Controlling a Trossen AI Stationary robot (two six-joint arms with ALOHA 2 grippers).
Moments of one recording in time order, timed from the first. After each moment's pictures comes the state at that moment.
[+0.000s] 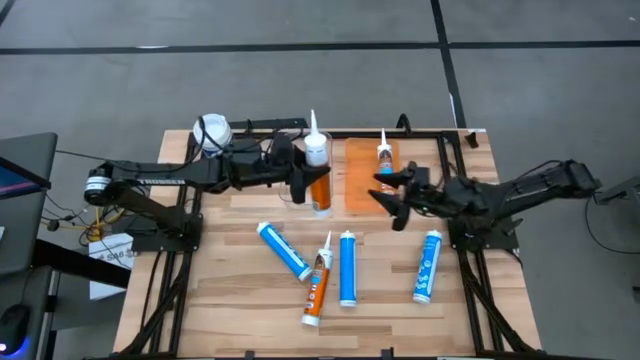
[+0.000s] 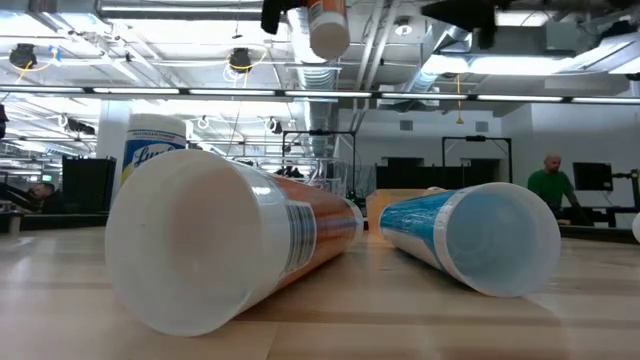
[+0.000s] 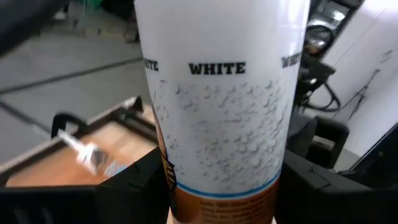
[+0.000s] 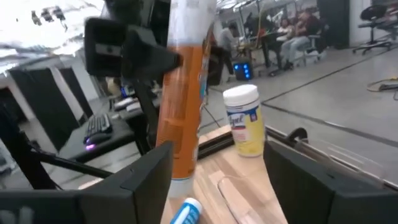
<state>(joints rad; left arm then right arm) 0.11 1.34 1.15 0.18 -0.13 -0.41 0.18 0.92 0.61 0.33 0.46 0.23</state>
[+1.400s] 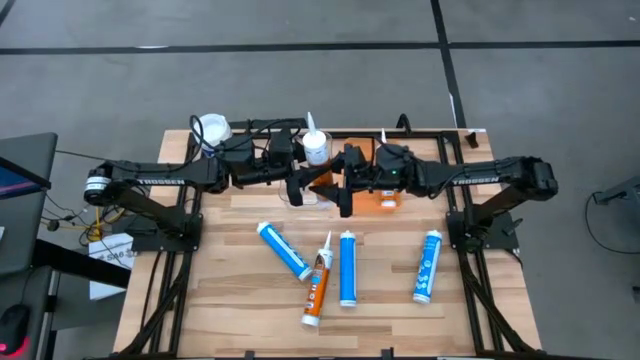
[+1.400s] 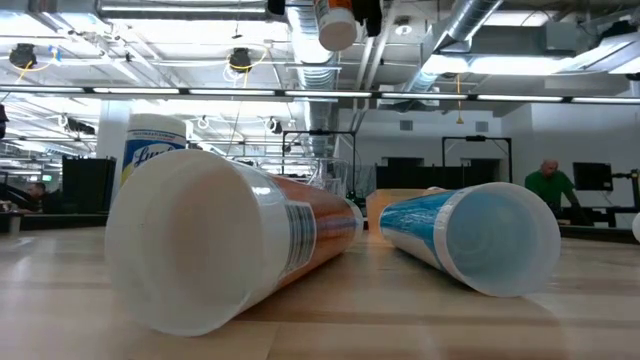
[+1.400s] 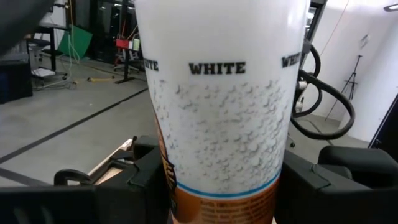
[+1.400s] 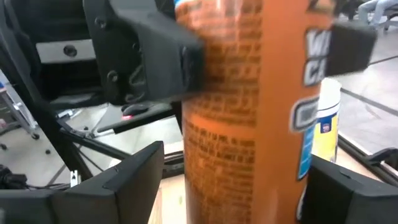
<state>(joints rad) 0.11 1.34 1.15 0.29 -0.09 -0.20 -0.05 1.45 1.14 0.24 -0.03 0.20</state>
